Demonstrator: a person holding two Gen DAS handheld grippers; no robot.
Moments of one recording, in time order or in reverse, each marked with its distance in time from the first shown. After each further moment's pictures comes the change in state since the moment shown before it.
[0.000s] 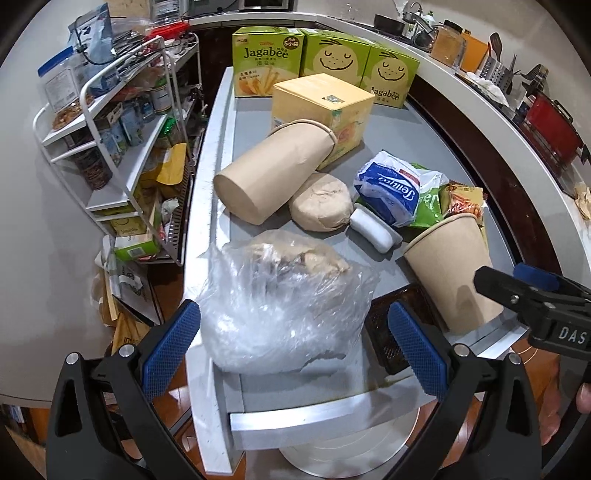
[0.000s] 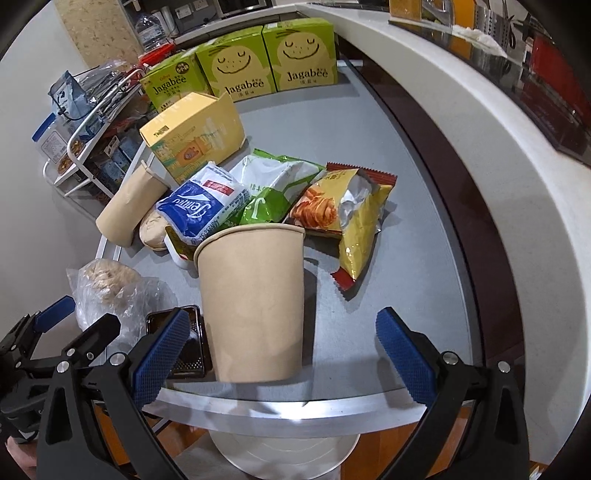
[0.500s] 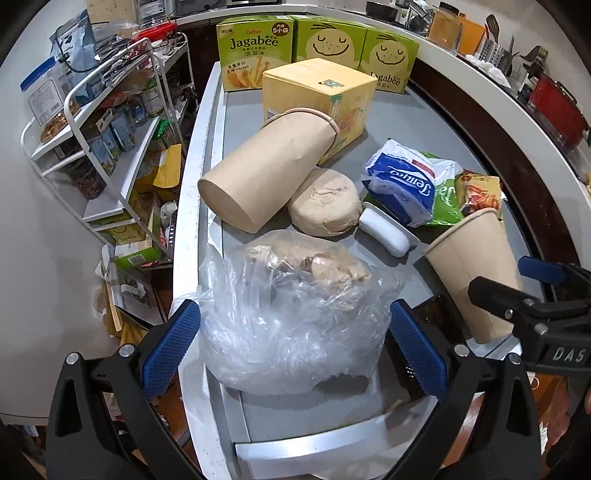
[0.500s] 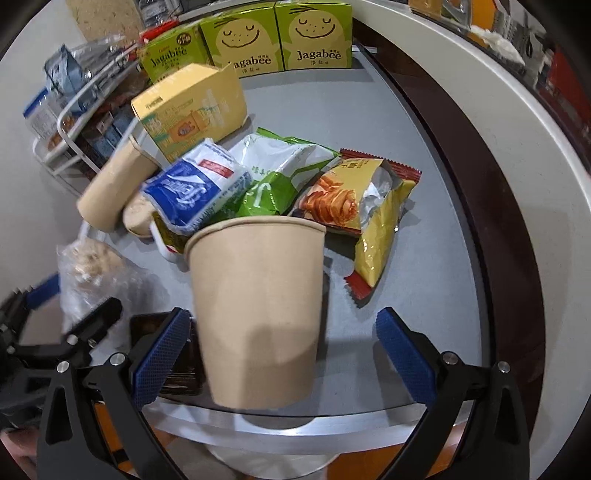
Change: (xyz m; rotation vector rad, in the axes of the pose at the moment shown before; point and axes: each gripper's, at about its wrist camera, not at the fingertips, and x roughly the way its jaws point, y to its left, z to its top) left arm 0.024 -0.003 0.012 0.057 0.029 0.038; right arm 0.026 0.014 0.007 -0.075 0.060 -0.070
